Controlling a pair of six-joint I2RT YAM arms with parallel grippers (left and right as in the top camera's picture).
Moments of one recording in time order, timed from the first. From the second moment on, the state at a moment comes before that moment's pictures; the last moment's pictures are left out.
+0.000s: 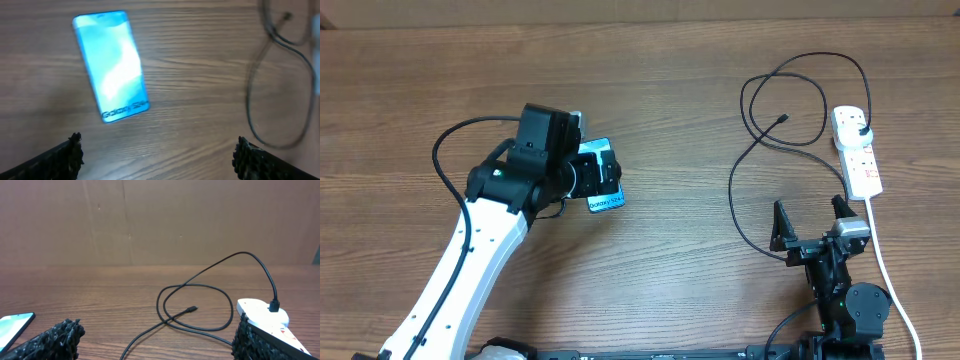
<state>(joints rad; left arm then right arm) -0.30 1.37 1.14 -0.82 0.20 -0.43 -0.08 0.01 0.02 -0.02 -0.19 0.04</state>
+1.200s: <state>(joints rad) -0.32 1.75 1.49 -1.12 0.05 -0.60 -0.08 0.01 0.02 -0.02 -0.19 0.04</state>
